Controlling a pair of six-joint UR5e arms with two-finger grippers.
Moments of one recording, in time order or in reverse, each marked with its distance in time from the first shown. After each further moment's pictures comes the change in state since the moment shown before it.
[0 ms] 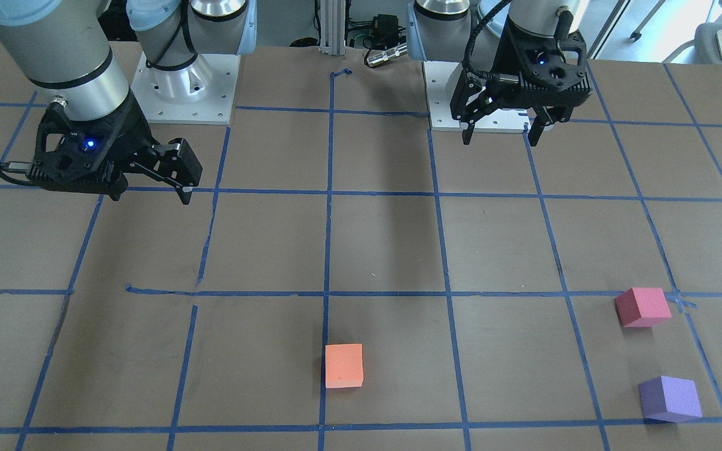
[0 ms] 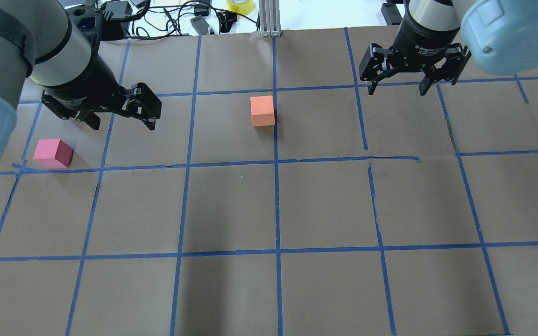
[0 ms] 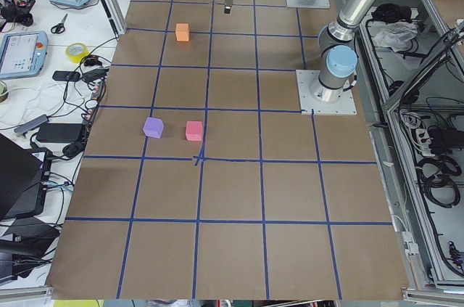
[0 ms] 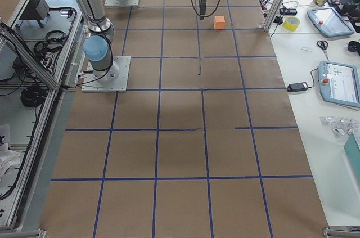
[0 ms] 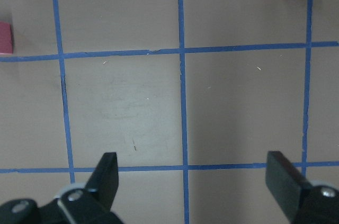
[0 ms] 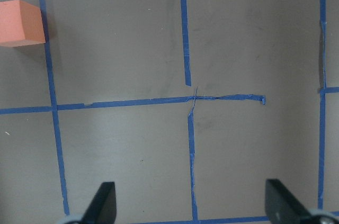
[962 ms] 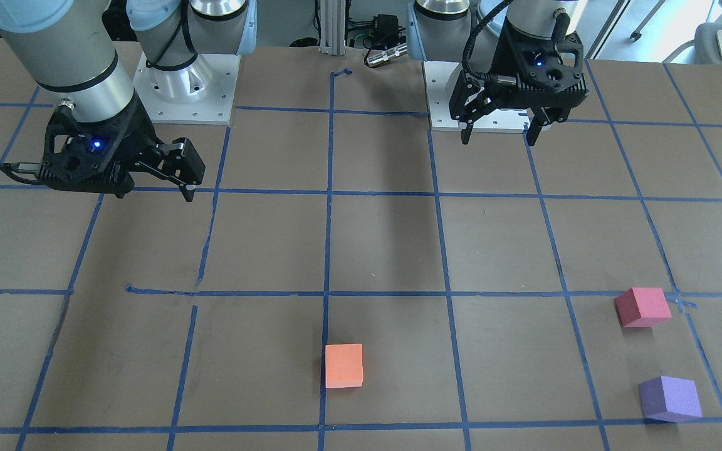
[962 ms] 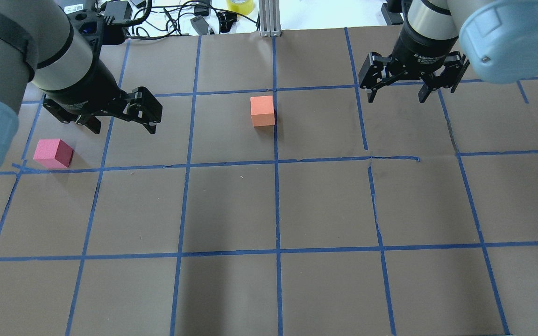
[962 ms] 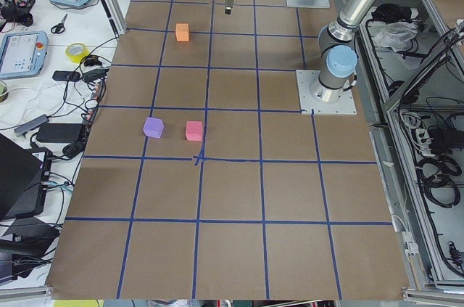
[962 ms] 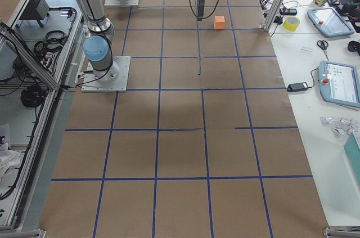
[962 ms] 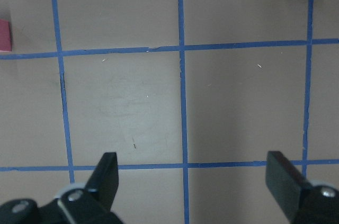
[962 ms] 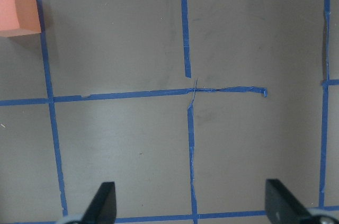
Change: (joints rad) left arm 0.000 0.007 -0.014 0.000 0.000 0.000; right arm 0.000 -0.011 0.028 0.000 0.000 -0.002
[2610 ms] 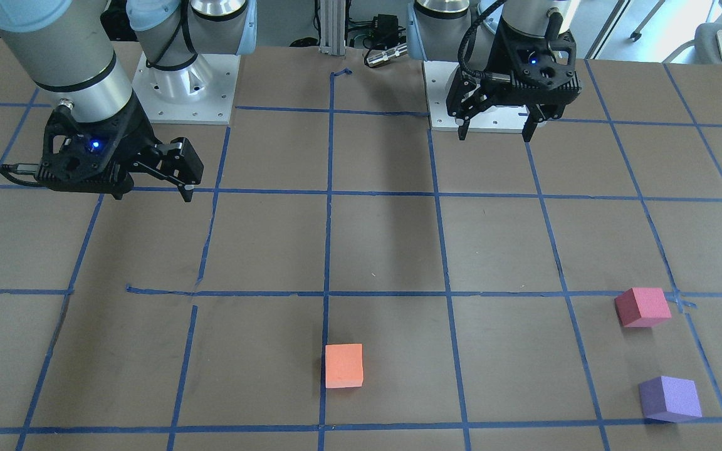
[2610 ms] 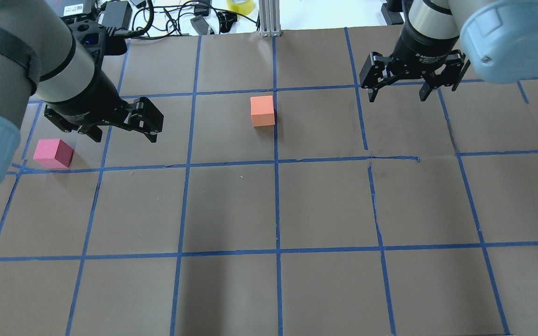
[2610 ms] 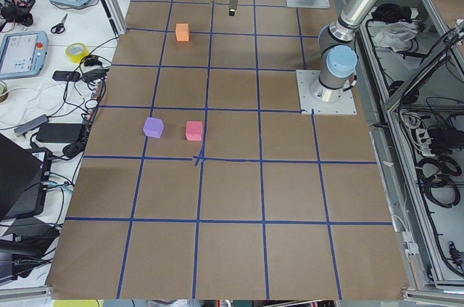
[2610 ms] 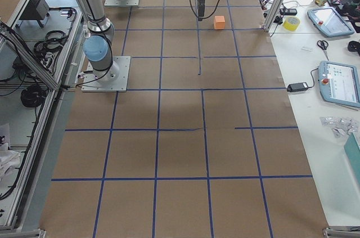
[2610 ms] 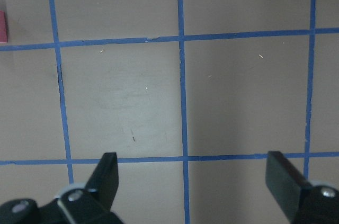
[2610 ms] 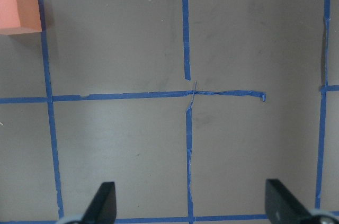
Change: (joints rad) left arm -0.003 0.023 -0.032 0.003 0.001 0.000; right arm -0.003 0.000 0.001 -0.007 -0.002 -0.029
